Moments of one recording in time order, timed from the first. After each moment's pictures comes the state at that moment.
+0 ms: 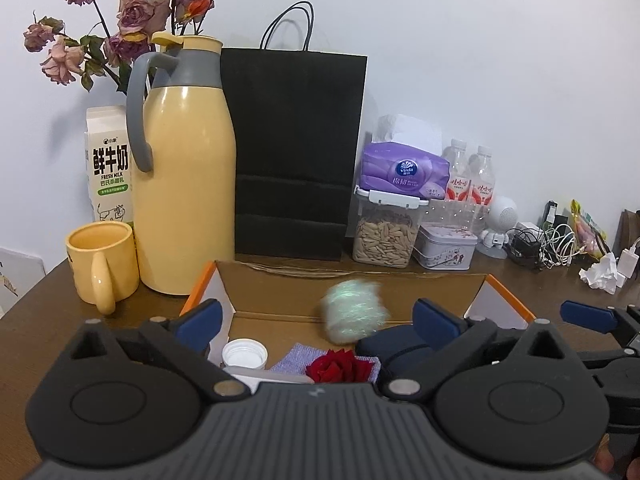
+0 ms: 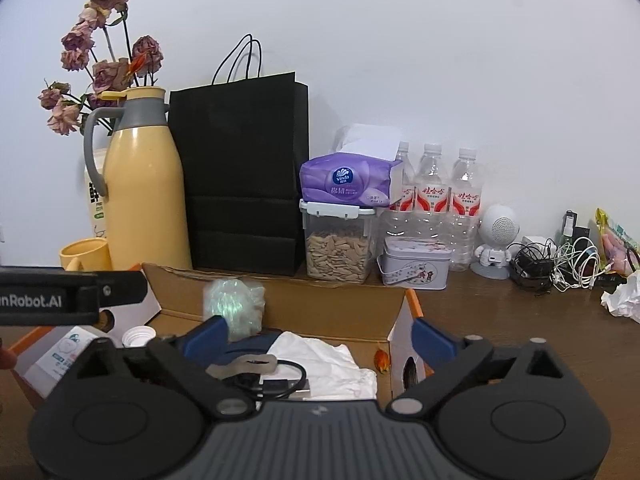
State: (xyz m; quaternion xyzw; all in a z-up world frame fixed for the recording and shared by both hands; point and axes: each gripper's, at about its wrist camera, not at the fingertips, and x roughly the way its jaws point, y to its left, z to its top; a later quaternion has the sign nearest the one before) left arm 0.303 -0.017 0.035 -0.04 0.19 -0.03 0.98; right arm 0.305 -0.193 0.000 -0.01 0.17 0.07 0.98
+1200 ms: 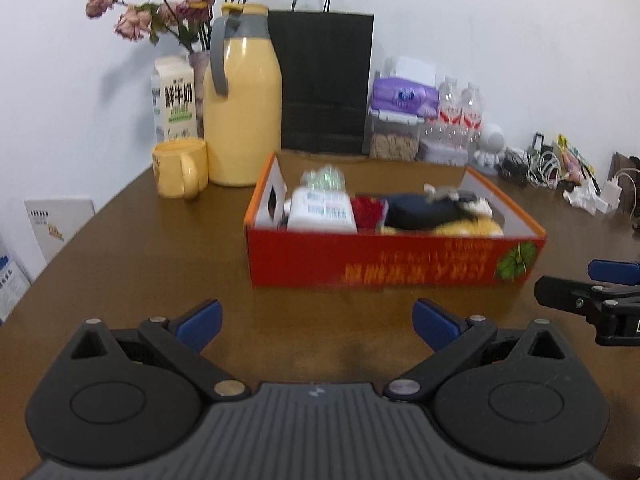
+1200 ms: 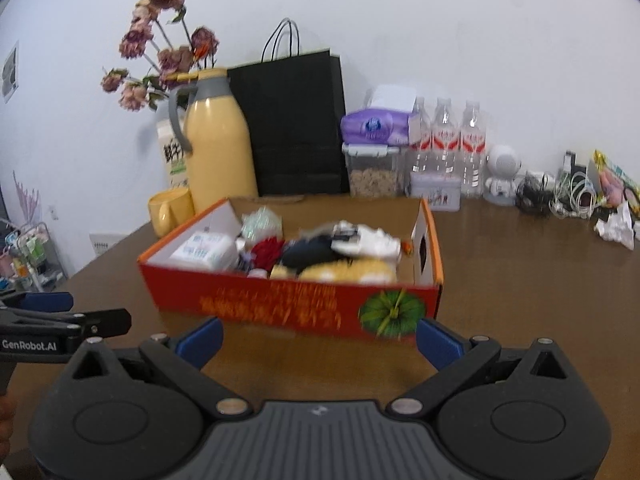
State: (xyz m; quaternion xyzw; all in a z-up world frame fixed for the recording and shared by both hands) left arm 0.132 0.009 0.017 -0.02 0.28 -0.01 0.96; right arm 0.147 -0.209 0.009 0.01 0.26 0.13 0.96
